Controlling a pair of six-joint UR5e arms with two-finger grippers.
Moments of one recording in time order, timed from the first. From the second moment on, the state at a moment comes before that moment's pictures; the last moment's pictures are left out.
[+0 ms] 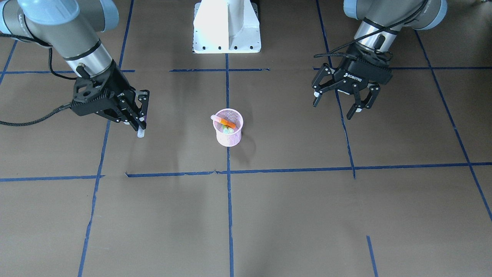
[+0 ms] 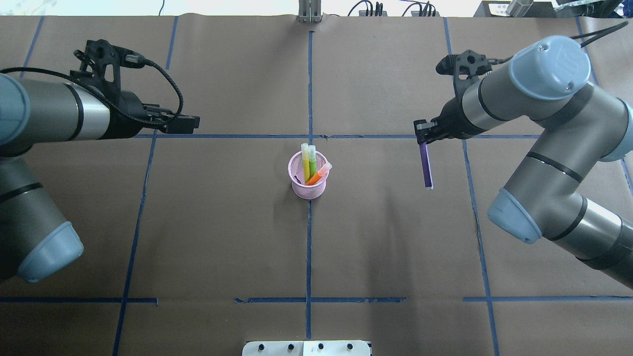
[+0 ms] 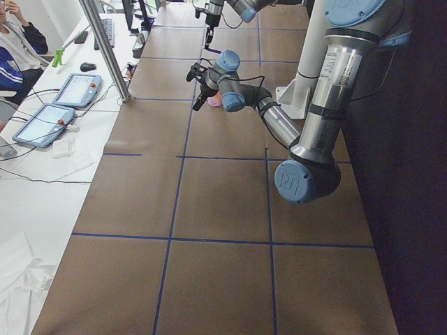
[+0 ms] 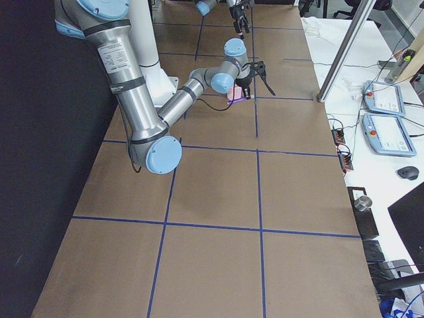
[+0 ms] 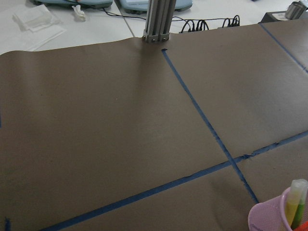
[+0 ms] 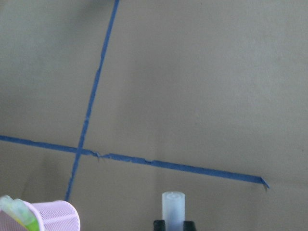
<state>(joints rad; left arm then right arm) -0.80 -1.83 -2.00 -2.01 -1.84 -0.83 0.79 -1.15 1.93 -1.32 1.90 1.00</state>
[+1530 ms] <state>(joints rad) -0.86 -1.82 -1.98 -1.95 -1.89 -0.81 0.39 -1.00 1.80 -0.97 1.13 0.90</state>
